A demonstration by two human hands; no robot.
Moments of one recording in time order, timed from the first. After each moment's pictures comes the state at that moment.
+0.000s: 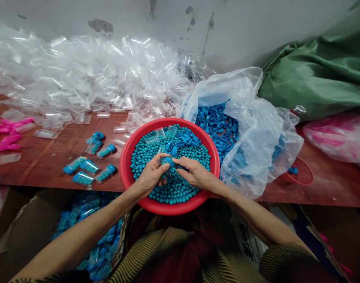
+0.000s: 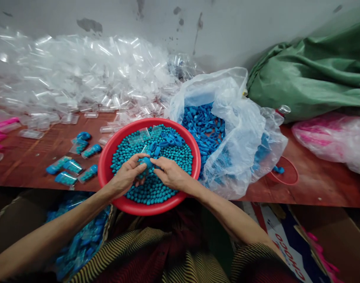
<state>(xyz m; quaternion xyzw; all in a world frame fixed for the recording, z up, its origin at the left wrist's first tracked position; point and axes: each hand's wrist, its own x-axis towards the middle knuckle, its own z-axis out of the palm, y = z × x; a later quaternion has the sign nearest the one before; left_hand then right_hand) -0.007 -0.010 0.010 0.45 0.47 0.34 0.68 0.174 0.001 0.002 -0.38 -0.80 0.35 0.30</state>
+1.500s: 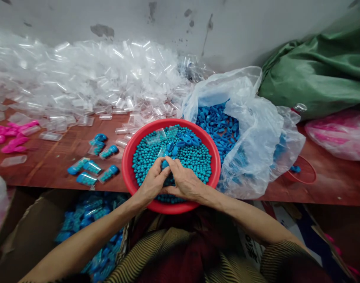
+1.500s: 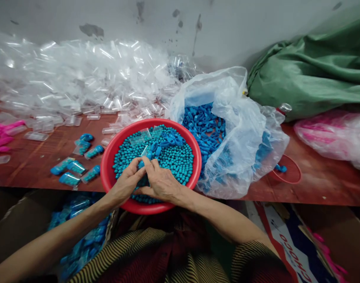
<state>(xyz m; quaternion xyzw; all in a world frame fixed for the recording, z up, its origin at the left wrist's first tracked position) -0.002 -0.021 0.011 0.51 0.49 0.39 0.59 0.137 -0.027 0.005 -0.43 -0.85 0.22 0.18</state>
